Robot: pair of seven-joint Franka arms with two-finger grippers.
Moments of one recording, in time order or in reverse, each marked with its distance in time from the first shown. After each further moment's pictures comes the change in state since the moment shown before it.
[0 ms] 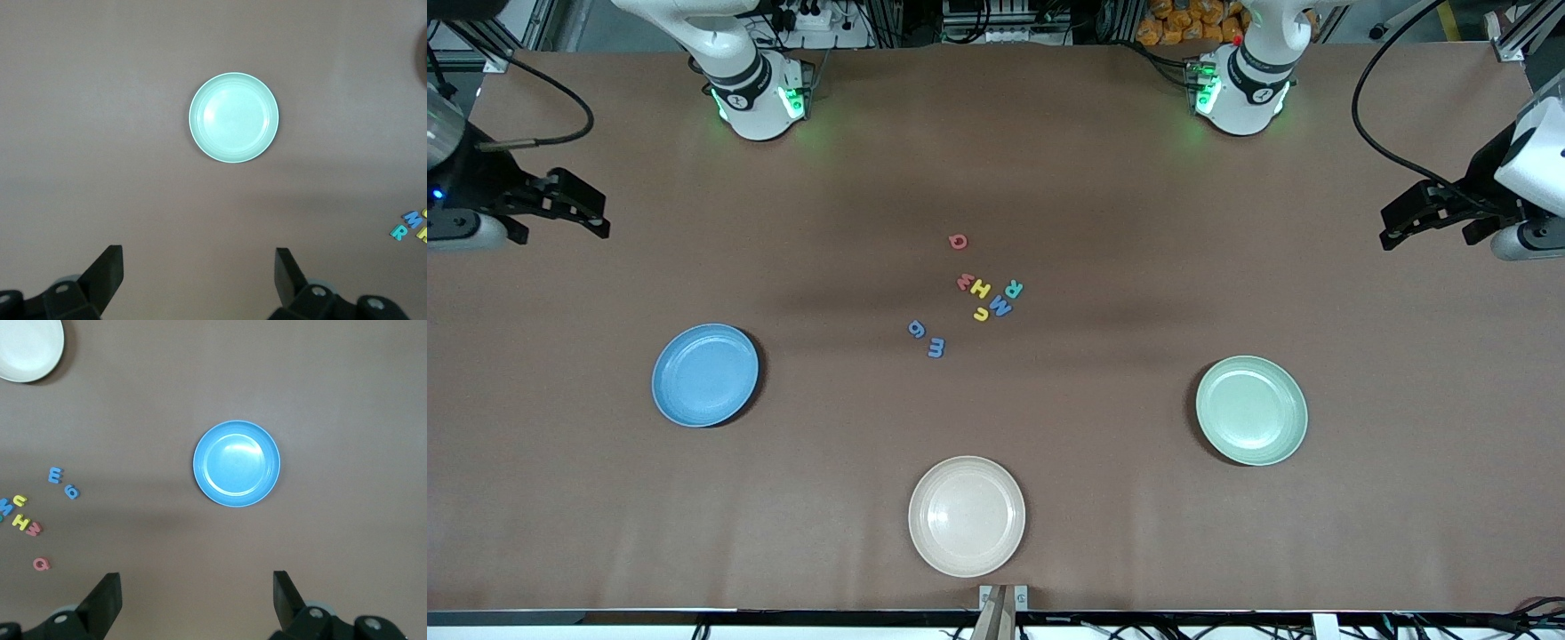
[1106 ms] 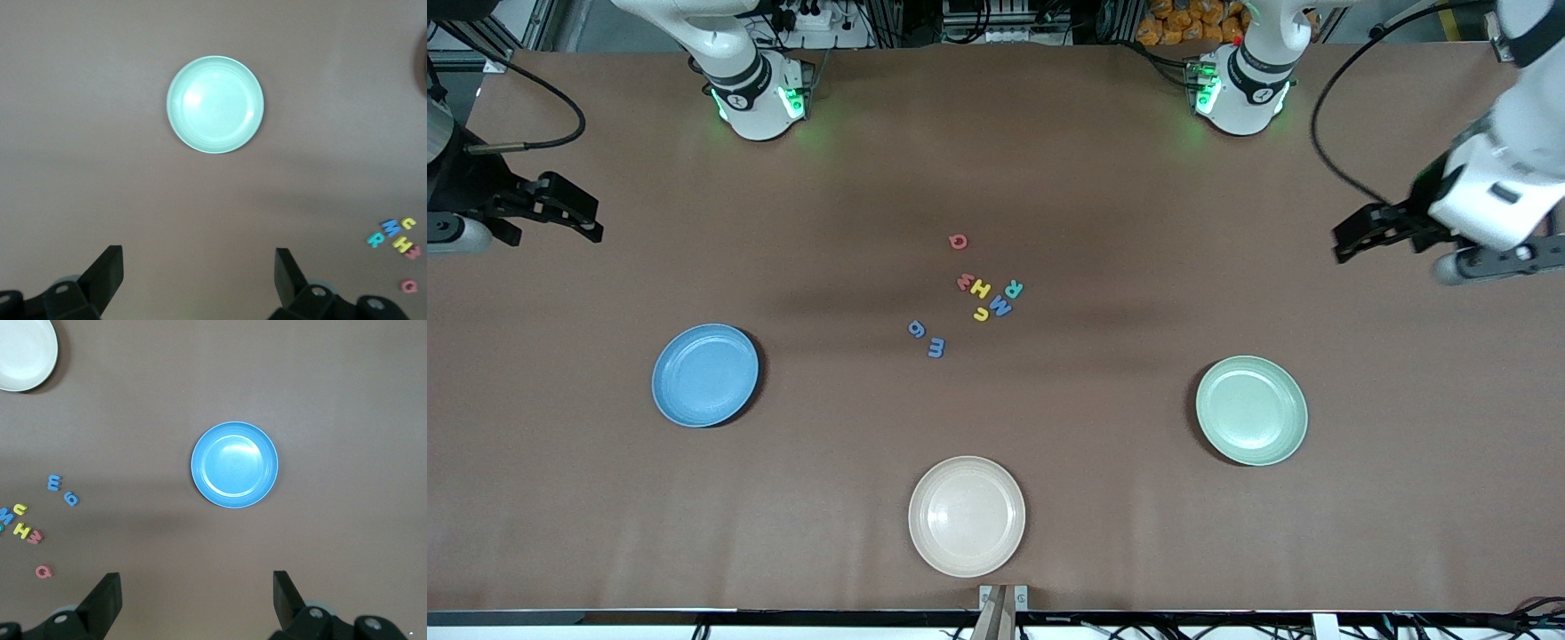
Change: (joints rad) left arm -0.092 0.065 -0.018 -0.009 -0.013 0.018 -0.232; right arm 0.000 0.020 -0.004 0.008 0.000 -0.001 0.038
